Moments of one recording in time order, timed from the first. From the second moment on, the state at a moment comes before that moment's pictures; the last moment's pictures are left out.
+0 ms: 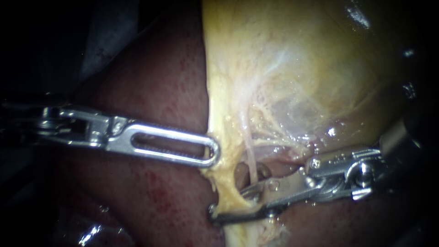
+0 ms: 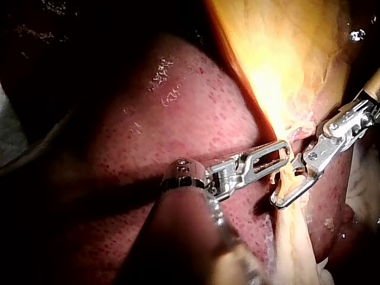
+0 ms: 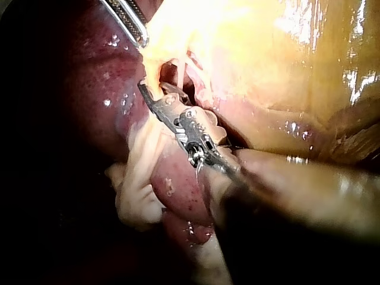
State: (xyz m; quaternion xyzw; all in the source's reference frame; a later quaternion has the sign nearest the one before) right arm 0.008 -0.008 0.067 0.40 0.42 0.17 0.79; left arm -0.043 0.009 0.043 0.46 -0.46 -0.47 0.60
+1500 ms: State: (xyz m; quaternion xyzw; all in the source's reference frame) right arm 0.008 -0.007 0.067 0.37 0.45 0.12 0.81; left arm -0.043 0.009 0.043 0.46 -0.46 -0.47 0.60
